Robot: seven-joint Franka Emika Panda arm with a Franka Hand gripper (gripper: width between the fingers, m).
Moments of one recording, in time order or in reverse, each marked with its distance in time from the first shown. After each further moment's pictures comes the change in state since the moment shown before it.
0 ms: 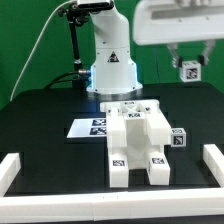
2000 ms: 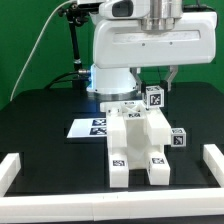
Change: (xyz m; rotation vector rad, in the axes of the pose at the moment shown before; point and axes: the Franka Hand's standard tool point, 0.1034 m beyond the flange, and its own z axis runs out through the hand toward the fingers) arm 0.032 0.050 0.051 -0.080 0.014 -0.132
